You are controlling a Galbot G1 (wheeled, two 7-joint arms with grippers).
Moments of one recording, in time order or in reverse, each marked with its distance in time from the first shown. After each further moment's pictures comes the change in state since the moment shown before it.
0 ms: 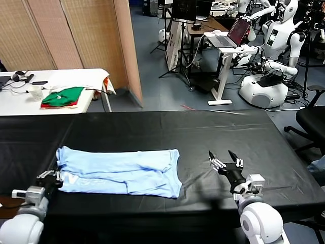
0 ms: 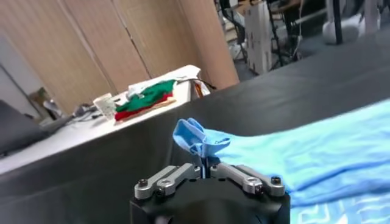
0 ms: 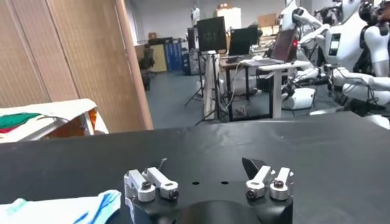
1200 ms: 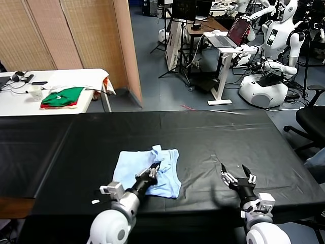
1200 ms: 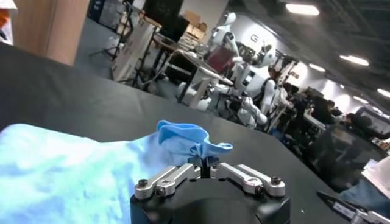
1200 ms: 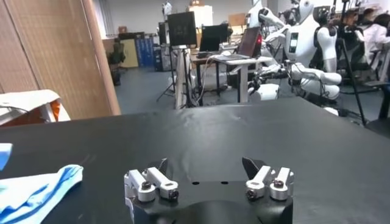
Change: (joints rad) left arm -0.186 -0.351 0.564 -0.064 -0.272 0.070 -0.031; right arm -0.140 0.075 0.081 0.004 -0.100 0.061 -0.015
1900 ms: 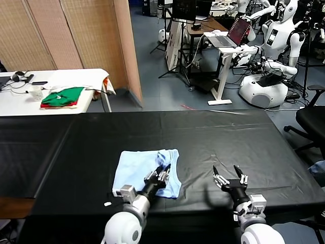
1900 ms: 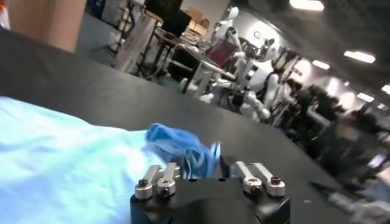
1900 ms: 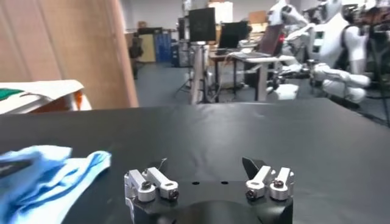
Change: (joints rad) left arm 0.001 -0.073 0.040 0.070 0.019 -0.041 0.010; right arm -0.002 -0.039 -0.078 0.010 -0.041 -0.004 -0.066
